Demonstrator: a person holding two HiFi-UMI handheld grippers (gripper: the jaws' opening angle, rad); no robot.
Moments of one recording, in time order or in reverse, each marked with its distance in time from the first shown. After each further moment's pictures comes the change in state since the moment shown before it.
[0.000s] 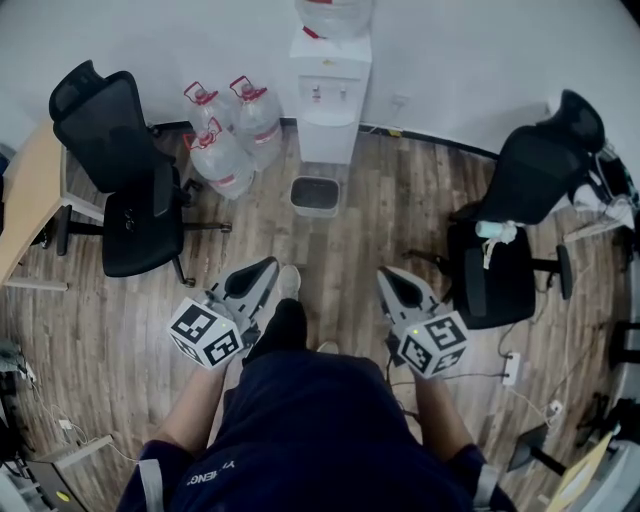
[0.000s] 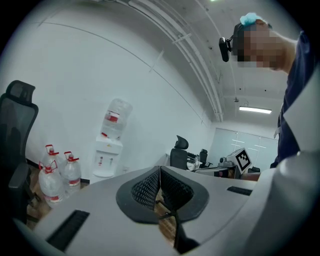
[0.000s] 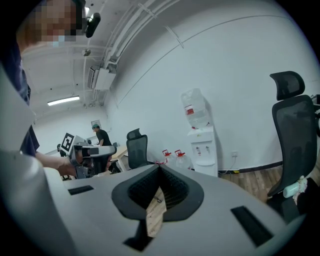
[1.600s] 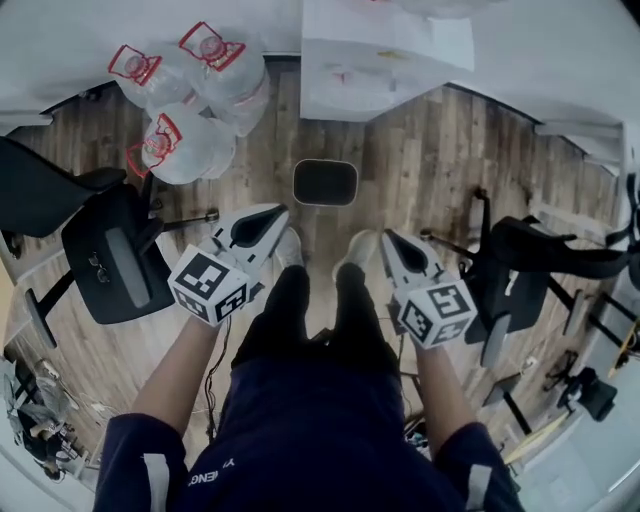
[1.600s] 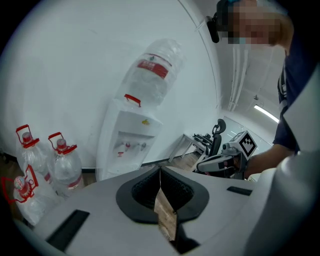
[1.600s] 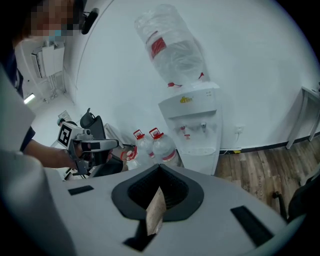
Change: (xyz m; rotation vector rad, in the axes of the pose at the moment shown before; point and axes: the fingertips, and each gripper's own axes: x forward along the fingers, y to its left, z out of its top) left arm 0.324 0.442 -0.017 -0.109 0.331 -0.099; right arm 0.453 -0.240 0.013 0.201 0.365 -0.155
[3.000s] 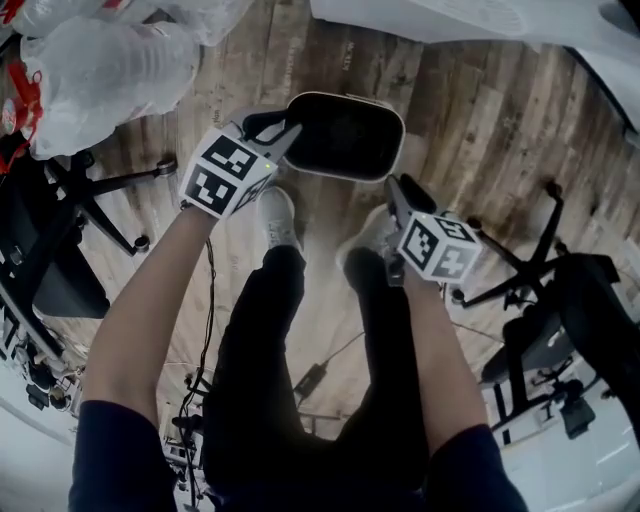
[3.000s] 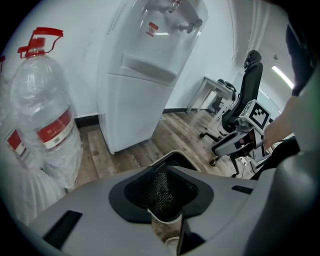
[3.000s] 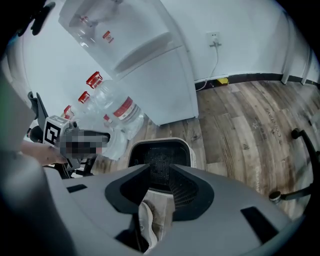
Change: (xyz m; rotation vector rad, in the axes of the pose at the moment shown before) left arm 0.268 0.232 -0.356 0.081 0.452 0.087; right arm 0.305 -0.235 -0.314 0.308 0.337 -0.119
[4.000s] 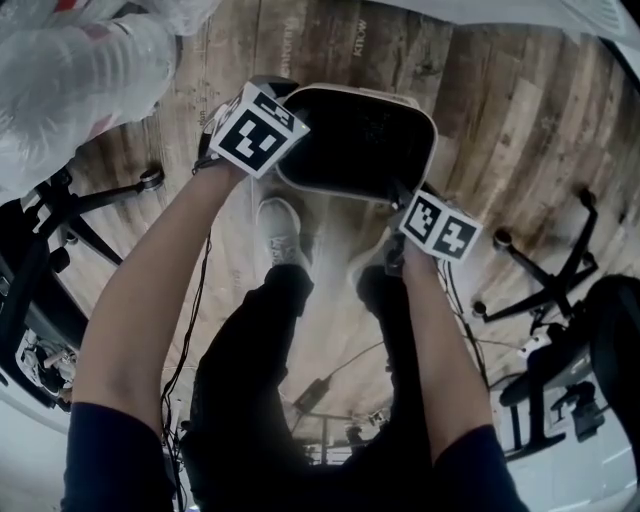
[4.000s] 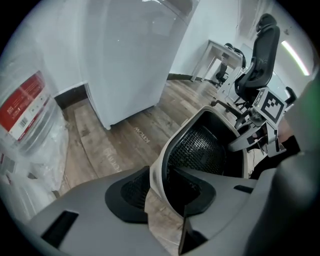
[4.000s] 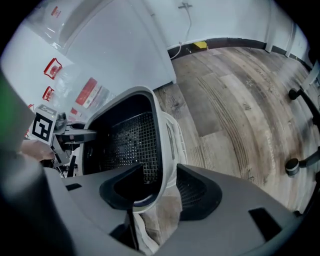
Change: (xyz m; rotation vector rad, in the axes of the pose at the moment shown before) left arm 0.135 0.063 -0.084 0.105 0.310 0.043; right arm 0.131 -0.075 -0.071 0.200 0.123 -0.118
